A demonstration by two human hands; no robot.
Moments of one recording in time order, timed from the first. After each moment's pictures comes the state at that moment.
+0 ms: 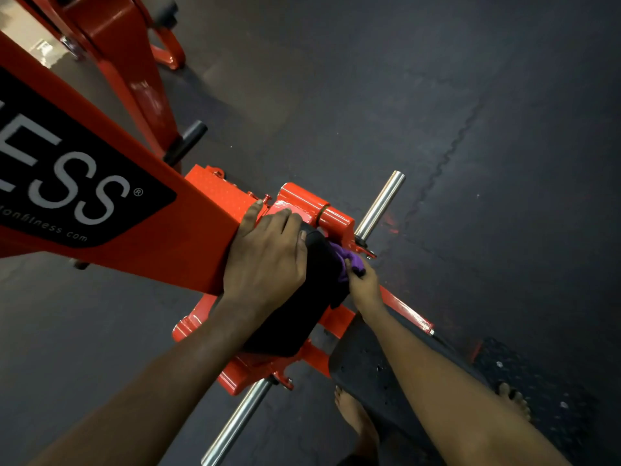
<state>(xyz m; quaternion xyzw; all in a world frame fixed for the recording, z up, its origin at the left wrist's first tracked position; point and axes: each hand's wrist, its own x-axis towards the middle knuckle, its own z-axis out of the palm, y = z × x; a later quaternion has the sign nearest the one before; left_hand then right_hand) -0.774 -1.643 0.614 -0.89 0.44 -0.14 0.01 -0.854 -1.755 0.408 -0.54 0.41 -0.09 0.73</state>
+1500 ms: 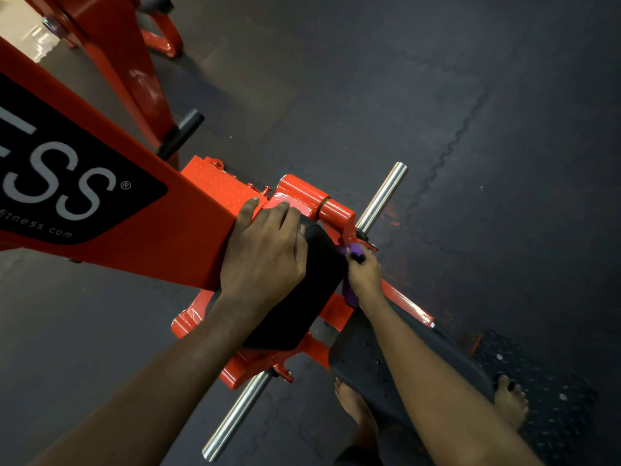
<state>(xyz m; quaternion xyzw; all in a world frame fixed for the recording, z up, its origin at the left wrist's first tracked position) -0.776 -1.642 0.612 -0.89 0.43 -0.15 0.02 -0.845 -1.759 0.417 -0.54 0.46 -0.08 0.70</state>
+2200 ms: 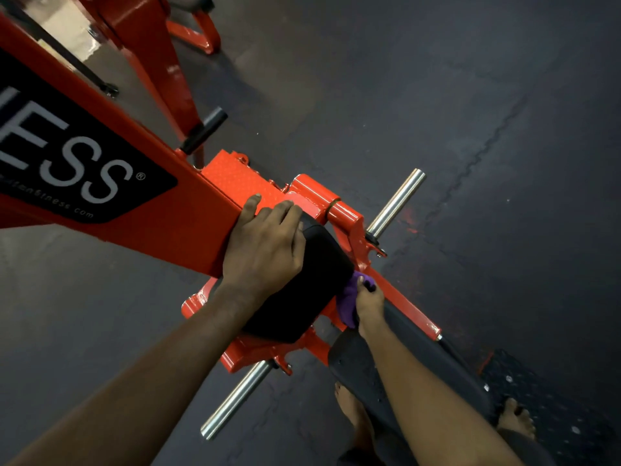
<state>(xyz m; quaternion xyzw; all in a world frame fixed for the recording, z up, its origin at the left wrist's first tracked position) -0.776 -1.640 0.606 -0.89 0.42 -0.18 0.04 -0.871 -1.737 0.338 -0.41 0.56 0.00 0.72</state>
